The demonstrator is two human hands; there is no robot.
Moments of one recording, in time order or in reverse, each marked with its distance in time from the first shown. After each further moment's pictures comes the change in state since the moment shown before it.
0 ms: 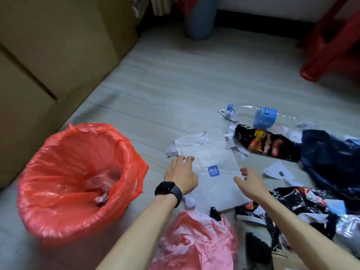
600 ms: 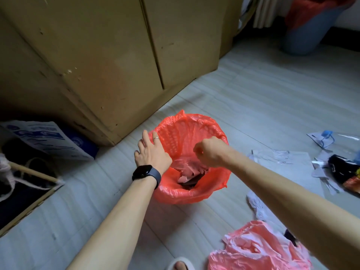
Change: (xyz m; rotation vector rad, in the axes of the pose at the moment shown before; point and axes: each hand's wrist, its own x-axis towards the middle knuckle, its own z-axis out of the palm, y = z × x) left_hand -0.144 -0.227 -0.150 0.116 0.450 -0.687; right_hand -0.117 -0.351 0.130 -0.637 -0.203 -1.030
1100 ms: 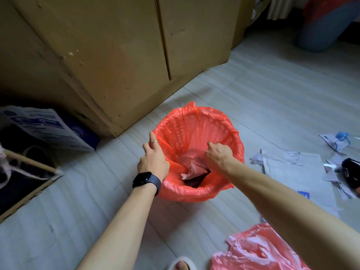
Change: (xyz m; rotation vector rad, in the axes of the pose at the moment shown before) left_hand 0.001 -0.031 0.043 -0.089 -0.024 -0.068; right_hand 0.026 -0.005 0.048 -0.425 -0.206 0.066
